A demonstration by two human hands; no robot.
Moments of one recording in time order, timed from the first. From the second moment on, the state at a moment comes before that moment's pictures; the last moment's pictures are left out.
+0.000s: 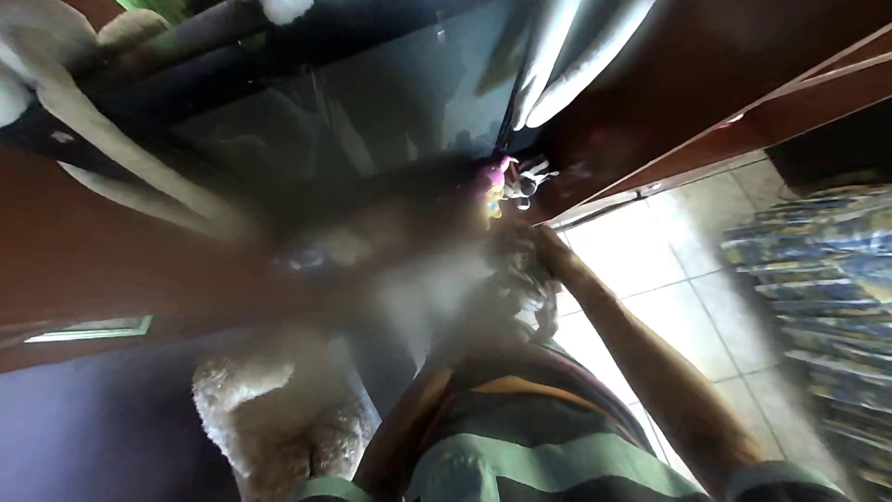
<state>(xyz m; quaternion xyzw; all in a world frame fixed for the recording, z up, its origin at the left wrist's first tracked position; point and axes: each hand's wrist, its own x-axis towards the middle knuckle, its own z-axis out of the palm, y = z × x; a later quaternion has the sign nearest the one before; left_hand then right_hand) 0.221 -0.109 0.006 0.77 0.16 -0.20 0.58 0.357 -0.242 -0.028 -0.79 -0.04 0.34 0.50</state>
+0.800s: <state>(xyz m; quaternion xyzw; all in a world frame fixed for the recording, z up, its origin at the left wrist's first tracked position) 0.236 -0.068 -0.003 0.67 0.36 0.04 0.65 0.287 -0.274 0.024 -0.80 -0.06 0.03 0.59</state>
